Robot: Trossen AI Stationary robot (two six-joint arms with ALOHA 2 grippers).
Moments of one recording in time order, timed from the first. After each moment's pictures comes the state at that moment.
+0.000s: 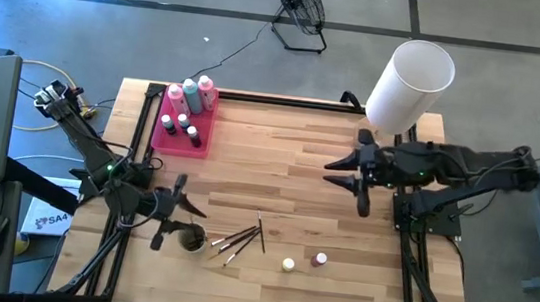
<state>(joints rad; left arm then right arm) -0.75 0.90 0.73 -0.11 -0.58 -0.17 0.23 1.04 1.24 -0.54 0.23 0.19</state>
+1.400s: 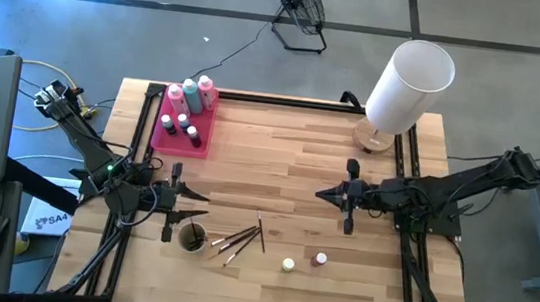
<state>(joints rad) -0.75 0.90 0.73 -0.10 -0.80 -0.13 0.30 0.92 0.53 0.17 0.34 0.03</state>
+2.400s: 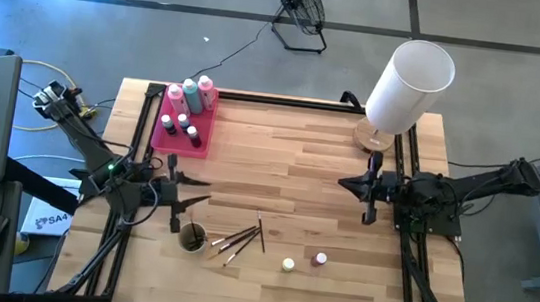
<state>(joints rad) -0.70 0.90 0.72 -0.10 -0.95 0.01 0.25 0.56 0.28 0.35 0.34 -0.02</state>
